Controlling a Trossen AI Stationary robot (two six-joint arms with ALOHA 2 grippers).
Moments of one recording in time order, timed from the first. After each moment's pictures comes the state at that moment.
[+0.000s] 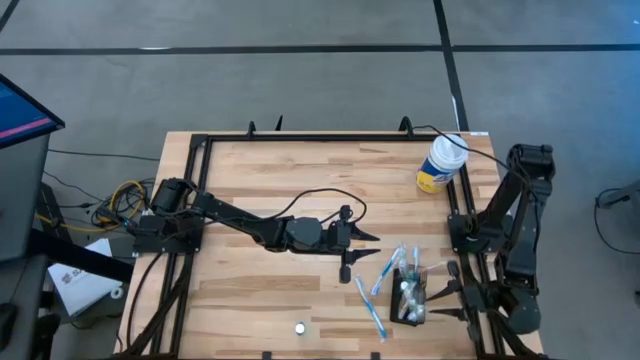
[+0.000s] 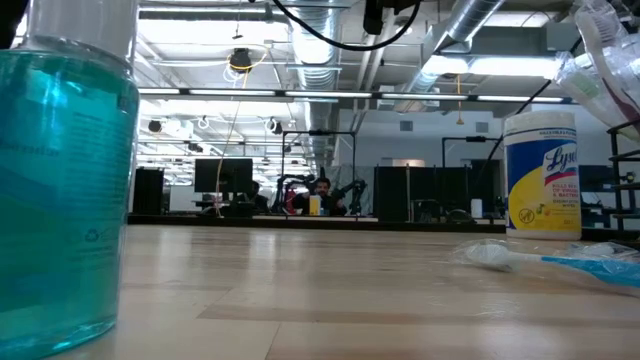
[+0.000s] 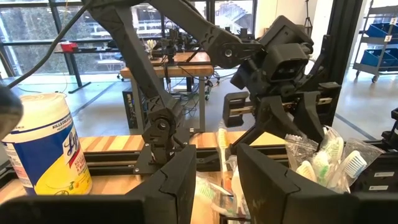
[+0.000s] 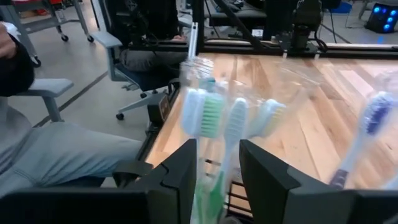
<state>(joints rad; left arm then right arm) -0.23 1.91 1.29 0.59 -0.23 0.02 1.42 1.18 0.55 -0.03 1.15 0.67</state>
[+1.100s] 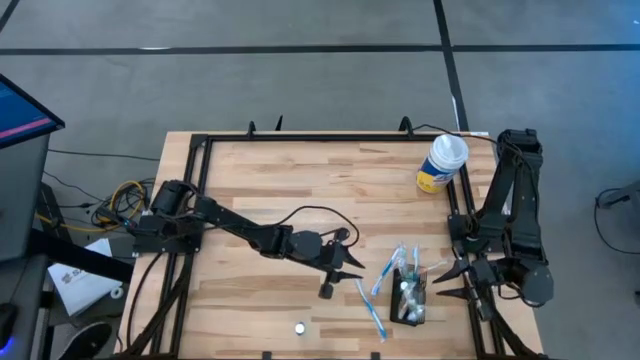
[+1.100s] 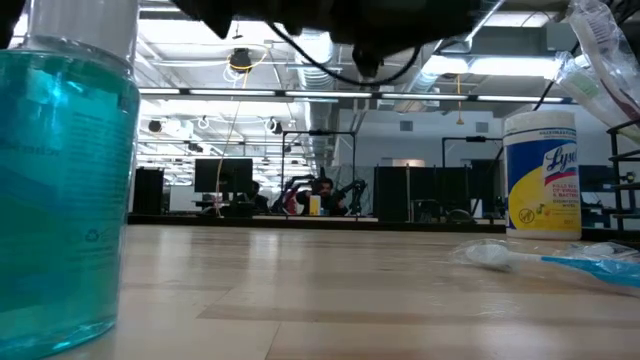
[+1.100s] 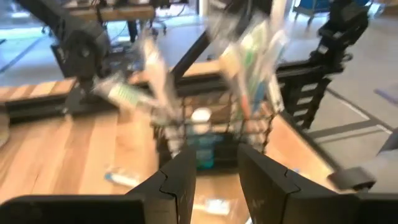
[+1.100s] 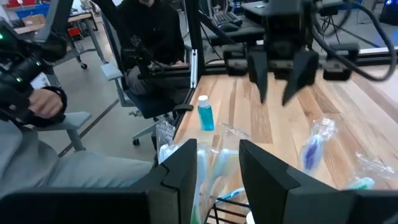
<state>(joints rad) -0.26 1.92 1.16 0.50 -0.03 0.02 1.42 0.87 0.55 -0.17 1.15 0.62</state>
